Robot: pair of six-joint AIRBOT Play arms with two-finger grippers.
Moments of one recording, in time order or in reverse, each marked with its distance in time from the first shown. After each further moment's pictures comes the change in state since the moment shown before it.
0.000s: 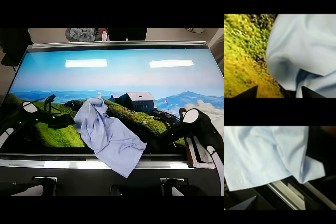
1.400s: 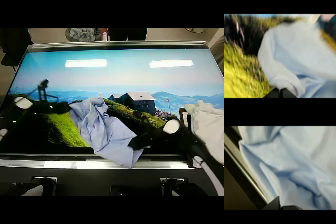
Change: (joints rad) left arm -0.011 0.141 0.102 -0.101 0.187 0.114; right arm 0.254 0.064 -0.025 0.214 -0.327 0.068
